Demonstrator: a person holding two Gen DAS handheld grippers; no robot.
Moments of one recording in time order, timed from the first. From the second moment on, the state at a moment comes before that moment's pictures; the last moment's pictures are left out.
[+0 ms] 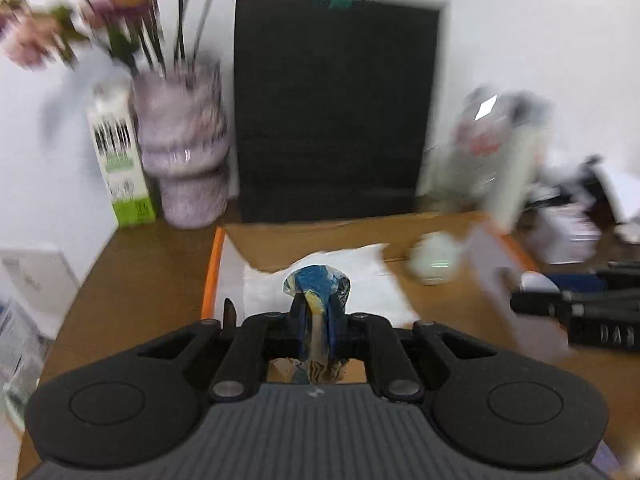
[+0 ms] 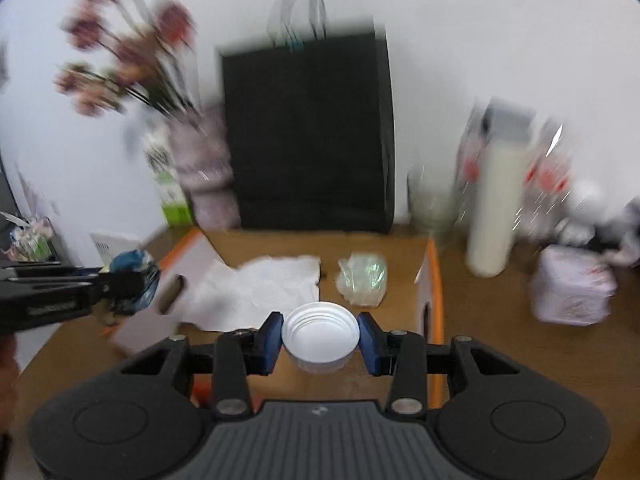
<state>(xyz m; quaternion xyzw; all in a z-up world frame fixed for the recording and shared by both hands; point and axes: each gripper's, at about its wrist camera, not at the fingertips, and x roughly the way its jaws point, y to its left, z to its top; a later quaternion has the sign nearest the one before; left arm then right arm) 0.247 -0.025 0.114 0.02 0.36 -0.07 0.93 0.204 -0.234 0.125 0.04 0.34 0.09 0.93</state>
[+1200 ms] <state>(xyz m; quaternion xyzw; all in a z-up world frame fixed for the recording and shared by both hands) 0.012 0.014 0.082 -0.02 0.27 -0.05 0.96 0.036 -0.203 0.102 0.03 0.29 0.04 0.96</state>
